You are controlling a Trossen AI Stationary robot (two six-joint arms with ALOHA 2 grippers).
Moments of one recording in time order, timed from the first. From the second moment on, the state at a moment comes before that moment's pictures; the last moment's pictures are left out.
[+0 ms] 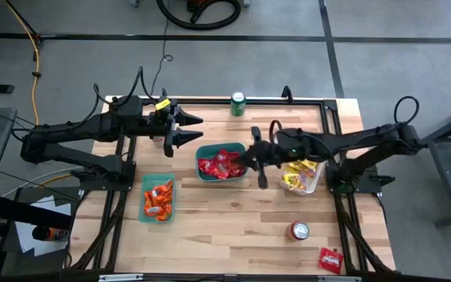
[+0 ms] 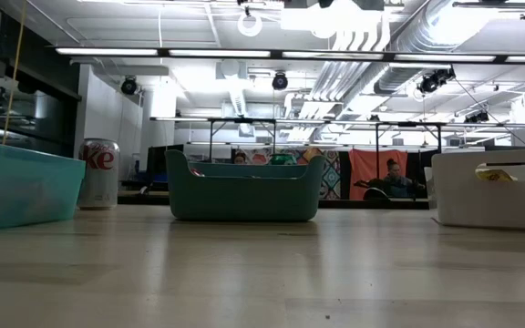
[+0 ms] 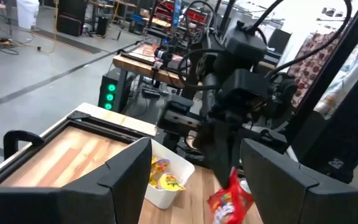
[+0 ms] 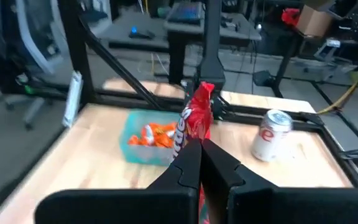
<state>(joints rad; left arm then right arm) 0.14 1.01 1.06 -0.11 0.08 -0.29 0.10 1.34 1.09 0.02 0.00 -0.08</state>
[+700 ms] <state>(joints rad) 0.14 1.01 1.06 -0.14 0.08 -0.27 -0.01 1.40 1.17 -0.05 0.09 -0.06</state>
